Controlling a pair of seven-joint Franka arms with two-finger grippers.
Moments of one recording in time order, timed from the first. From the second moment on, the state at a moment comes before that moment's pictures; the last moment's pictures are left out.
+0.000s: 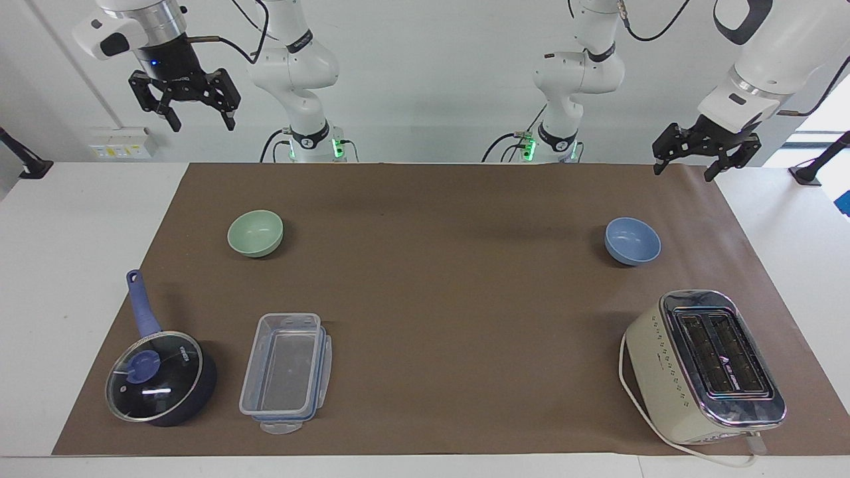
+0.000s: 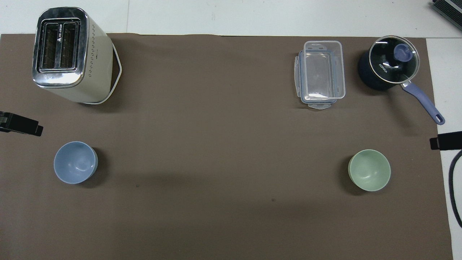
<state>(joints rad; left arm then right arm) -0.13 -0.02 0.11 -1.55 -0.02 1.48 0.21 0.03 -0.13 -0.07 -1.54 0.00 1.42 -0.05</state>
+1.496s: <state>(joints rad) -0.06 -0.05 0.12 -1.69 -0.02 1.57 0.27 0.03 -0.13 -0.07 -1.54 0.00 1.42 -0.05</state>
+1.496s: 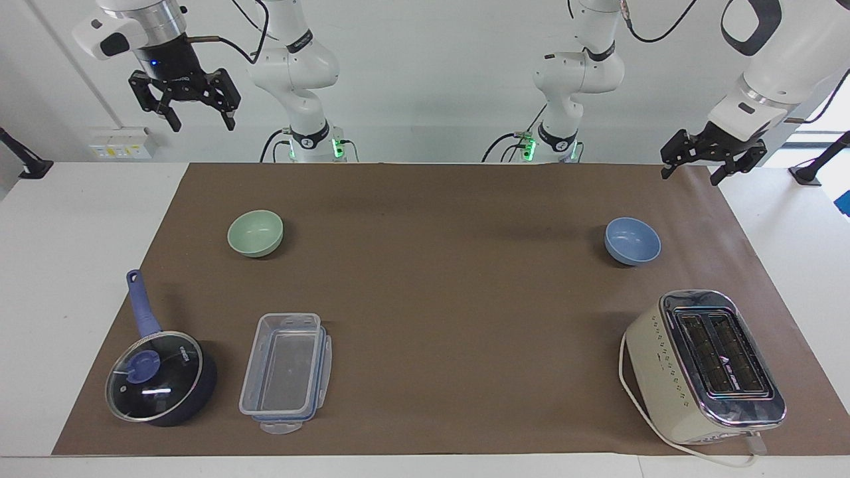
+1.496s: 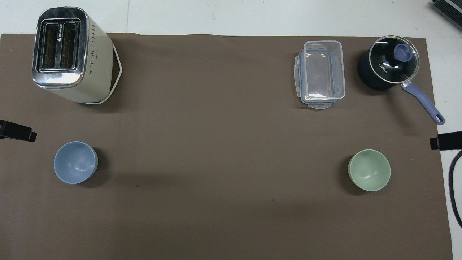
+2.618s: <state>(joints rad) 0.17 -0.02 0.13 -2.20 -0.13 2.12 0.57 0.03 -0.13 -0.07 -1.54 0.00 1.42 -0.05</state>
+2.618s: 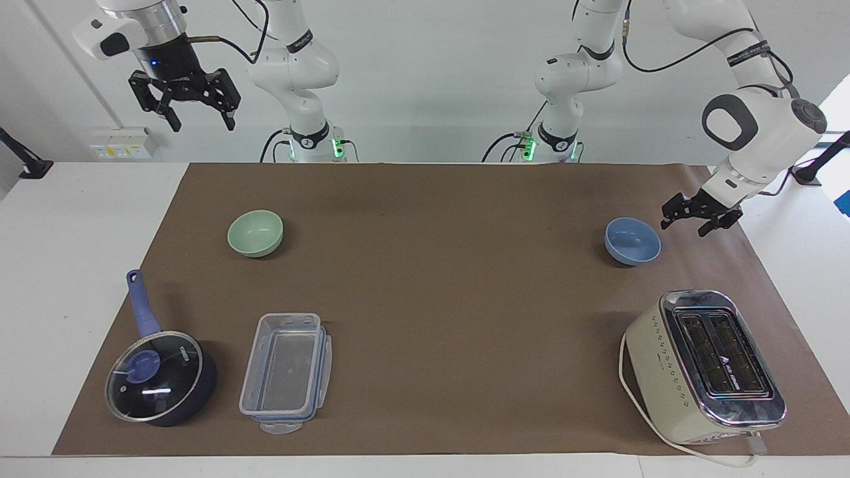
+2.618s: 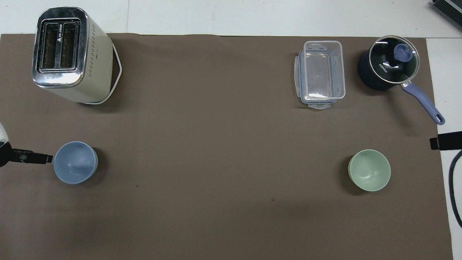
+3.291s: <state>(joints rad) 0.16 -0.02 0.11 -2.35 -0.24 2.32 0.58 0.03 -0.13 -0.07 -1.54 0.00 1.42 -0.05</state>
